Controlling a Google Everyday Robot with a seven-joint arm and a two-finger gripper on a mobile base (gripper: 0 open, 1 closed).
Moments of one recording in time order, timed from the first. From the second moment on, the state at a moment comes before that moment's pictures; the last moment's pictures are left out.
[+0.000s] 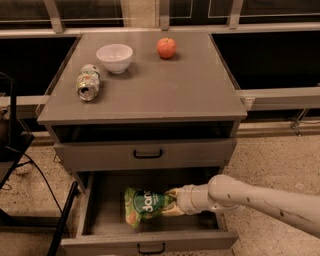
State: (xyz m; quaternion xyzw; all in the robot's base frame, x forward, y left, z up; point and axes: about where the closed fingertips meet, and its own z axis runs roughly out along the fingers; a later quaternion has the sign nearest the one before) arm 0.526 -0.035 0.458 -0.61 0.68 0.19 0.36
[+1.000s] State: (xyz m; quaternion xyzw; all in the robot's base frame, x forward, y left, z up) arm 0.546 -0.032 0.408 -0.60 0.70 0.18 0.35
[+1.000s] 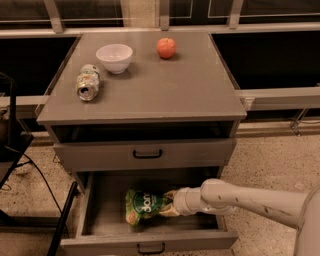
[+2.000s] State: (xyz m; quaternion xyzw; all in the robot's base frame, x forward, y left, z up) arm 0.547 -0.031 0.407 -0.60 0.70 0.18 0.35
